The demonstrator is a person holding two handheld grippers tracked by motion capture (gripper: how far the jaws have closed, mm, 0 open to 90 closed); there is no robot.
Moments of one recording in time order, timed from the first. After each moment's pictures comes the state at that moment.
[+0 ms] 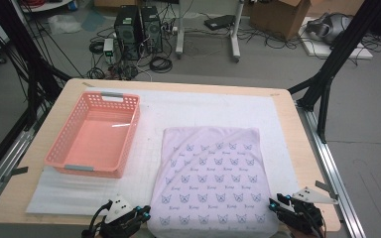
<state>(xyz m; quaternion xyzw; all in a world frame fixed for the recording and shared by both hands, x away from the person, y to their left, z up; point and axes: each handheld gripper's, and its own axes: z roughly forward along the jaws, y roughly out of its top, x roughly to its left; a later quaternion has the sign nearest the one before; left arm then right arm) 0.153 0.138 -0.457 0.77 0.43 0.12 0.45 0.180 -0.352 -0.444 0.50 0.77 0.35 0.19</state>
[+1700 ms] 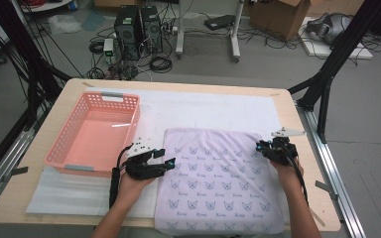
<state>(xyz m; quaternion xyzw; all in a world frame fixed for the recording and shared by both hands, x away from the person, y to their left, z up) 0.307 0.107 -0.441 0.74 0.37 0.11 0.54 0.364 -0.342 -0.434 0.45 0.78 0.37 0.21</state>
